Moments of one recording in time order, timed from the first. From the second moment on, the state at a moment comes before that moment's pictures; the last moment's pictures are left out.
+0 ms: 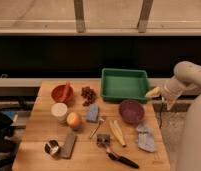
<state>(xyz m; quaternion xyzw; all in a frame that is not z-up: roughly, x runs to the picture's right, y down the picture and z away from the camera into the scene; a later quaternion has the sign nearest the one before) 0.347 0.074 0.793 -0.21 0.19 0.85 0.44</state>
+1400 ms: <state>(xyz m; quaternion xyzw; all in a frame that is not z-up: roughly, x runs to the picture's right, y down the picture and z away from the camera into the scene) 0.212 0.042 0.770 -0.28 0.13 0.76 0.57</state>
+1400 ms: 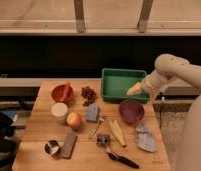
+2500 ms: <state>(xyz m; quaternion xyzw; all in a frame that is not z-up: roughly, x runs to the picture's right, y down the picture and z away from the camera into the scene) 0.123 0.047 0.765 -0.31 0.12 0.70 0.63</state>
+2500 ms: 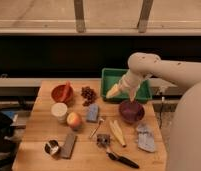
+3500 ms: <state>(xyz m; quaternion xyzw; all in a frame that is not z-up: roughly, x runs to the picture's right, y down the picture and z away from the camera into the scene) -0.049 0.097 0.762 -0.40 0.10 0.56 0.72</state>
